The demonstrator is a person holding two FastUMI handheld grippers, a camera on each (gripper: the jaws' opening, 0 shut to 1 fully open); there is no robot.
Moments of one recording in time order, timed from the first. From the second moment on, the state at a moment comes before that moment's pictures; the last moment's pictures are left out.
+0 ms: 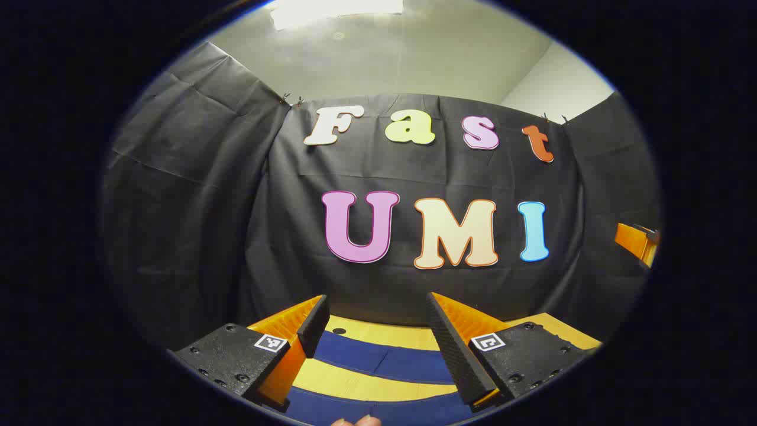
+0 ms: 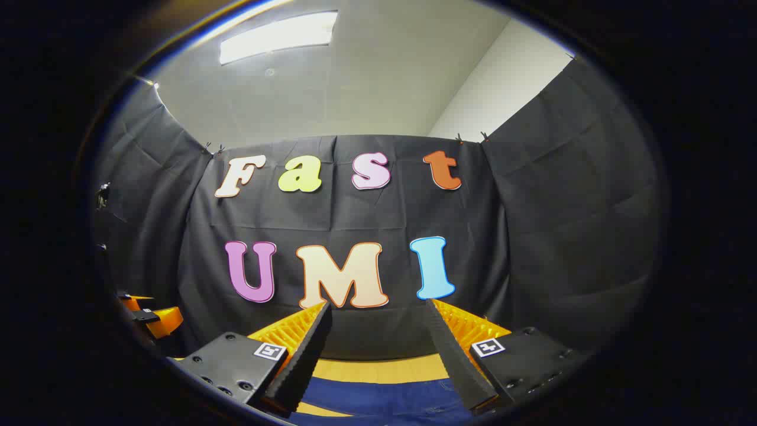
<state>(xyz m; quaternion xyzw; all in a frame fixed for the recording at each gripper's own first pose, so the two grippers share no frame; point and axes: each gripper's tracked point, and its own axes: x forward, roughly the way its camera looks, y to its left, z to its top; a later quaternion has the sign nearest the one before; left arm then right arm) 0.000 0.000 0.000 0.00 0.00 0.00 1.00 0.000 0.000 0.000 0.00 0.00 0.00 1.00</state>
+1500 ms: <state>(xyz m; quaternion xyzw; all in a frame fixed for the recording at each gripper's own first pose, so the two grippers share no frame) -0.123 0.112 -0.279 0.41 0.35 -0.09 0.84 -0.041 -0.101 -0.077 -0.02 0.09 0.06 0.99</state>
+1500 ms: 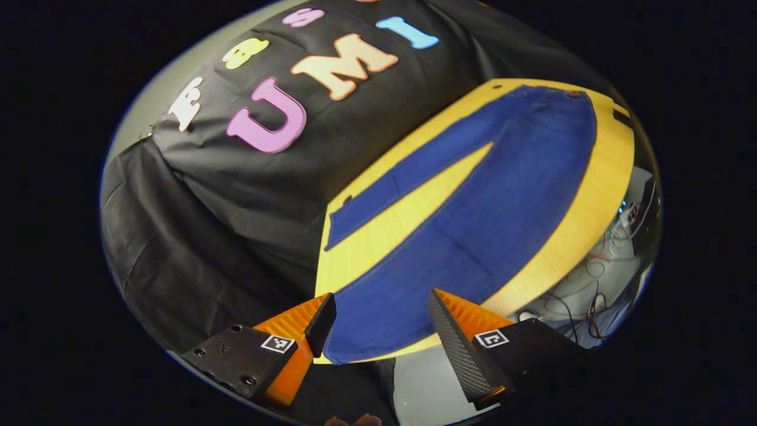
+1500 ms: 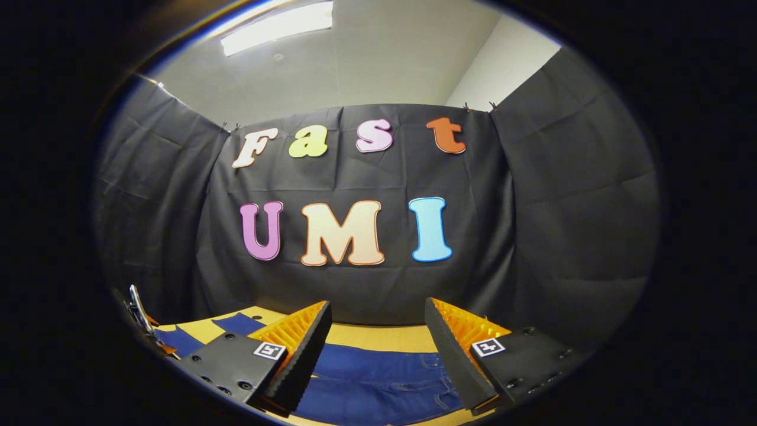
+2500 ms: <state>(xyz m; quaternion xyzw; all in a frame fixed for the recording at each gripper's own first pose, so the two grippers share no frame) -0.135 0.149 -0.343 0.59 0.39 -0.17 0.68 -0.038 -0.105 -0.131 -0.05 0.15 0.03 0.99</state>
